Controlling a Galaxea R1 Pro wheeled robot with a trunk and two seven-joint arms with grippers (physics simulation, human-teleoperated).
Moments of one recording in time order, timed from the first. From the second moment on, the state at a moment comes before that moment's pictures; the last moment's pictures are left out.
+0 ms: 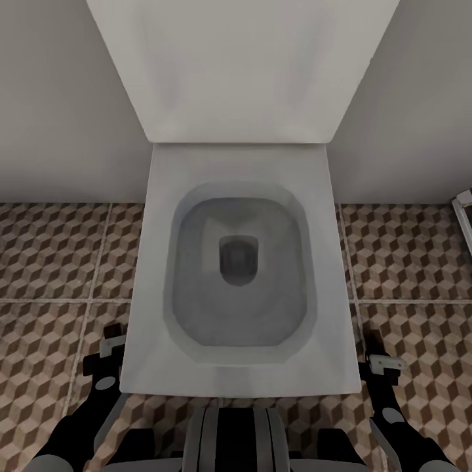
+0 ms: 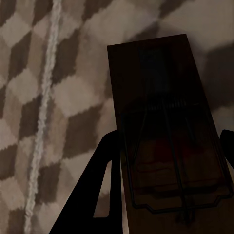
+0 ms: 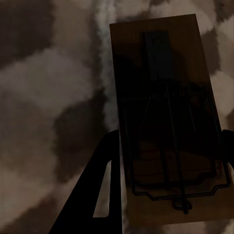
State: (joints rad) left arm -0.46 0.15 -0.11 -0.84 0.15 0.01 0.55; right arm -0.50 -0.22 0.08 -0.47 -0.07 -0.46 -0.26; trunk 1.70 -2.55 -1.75
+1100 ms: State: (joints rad) left arm -0.46 0.15 -0.06 -0.84 0.15 0.01 0.55; right arm -0.50 -0.22 0.08 -0.47 -0.07 -0.46 -0.26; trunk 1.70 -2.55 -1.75
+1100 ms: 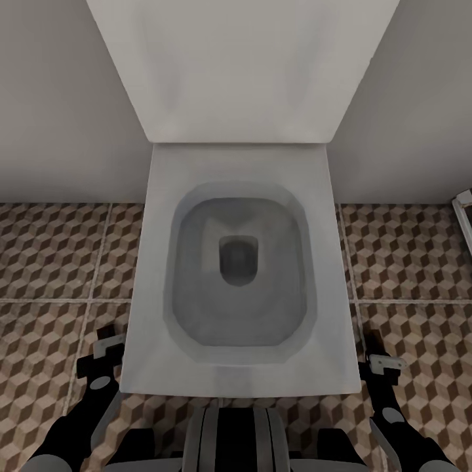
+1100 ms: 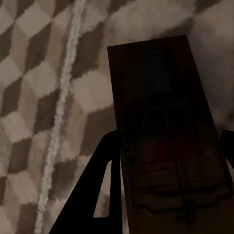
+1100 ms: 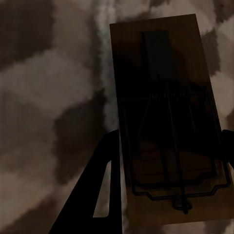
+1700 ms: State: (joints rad) left arm -0.46 0.15 -0.06 -0.84 0.15 0.01 0.55; right arm -0.50 -0.22 0.08 -0.47 -0.07 -0.46 -0.26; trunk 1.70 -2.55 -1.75
